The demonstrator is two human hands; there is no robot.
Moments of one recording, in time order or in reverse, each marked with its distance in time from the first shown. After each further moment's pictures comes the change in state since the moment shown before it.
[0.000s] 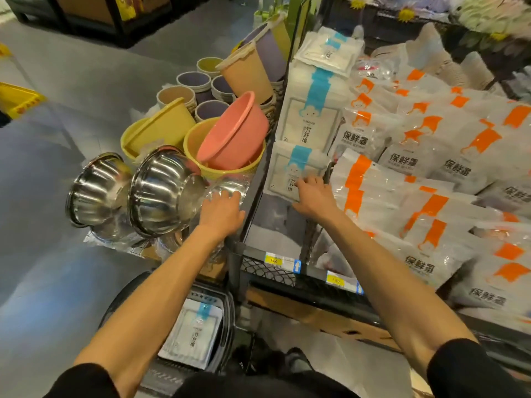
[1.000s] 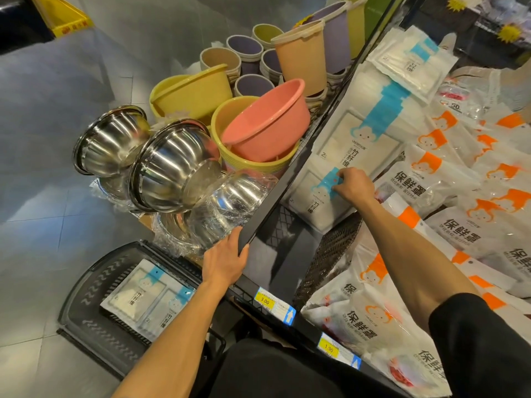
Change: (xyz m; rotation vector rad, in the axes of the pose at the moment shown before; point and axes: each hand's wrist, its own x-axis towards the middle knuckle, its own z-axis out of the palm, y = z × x) left_hand 0.014 0.017 0.119 -0.465 0.034 -0.394; right_hand 0.197 0.064 -0.001 0.097 -0.014 0.034
